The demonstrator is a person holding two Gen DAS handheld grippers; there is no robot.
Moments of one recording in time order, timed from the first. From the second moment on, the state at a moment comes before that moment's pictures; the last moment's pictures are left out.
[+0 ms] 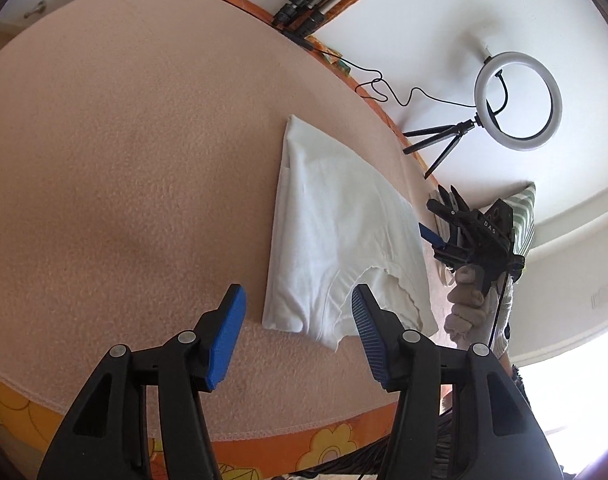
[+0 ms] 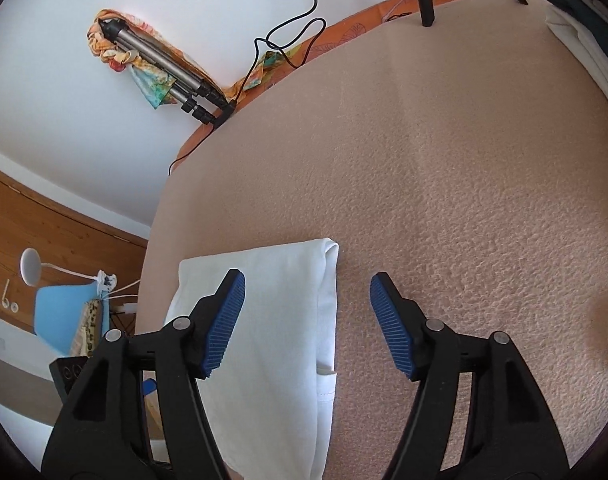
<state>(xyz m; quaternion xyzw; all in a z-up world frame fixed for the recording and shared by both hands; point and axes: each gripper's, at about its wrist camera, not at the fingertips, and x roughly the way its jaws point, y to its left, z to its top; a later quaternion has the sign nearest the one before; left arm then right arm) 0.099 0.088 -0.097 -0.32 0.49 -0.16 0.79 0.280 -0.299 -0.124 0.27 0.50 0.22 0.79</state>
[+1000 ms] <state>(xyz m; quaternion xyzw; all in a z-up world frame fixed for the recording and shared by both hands) 0.107 0.055 -0.104 -0.34 0.48 -0.20 0.78 0.278 -0.252 -0.136 0.24 0.50 0.26 0.79</state>
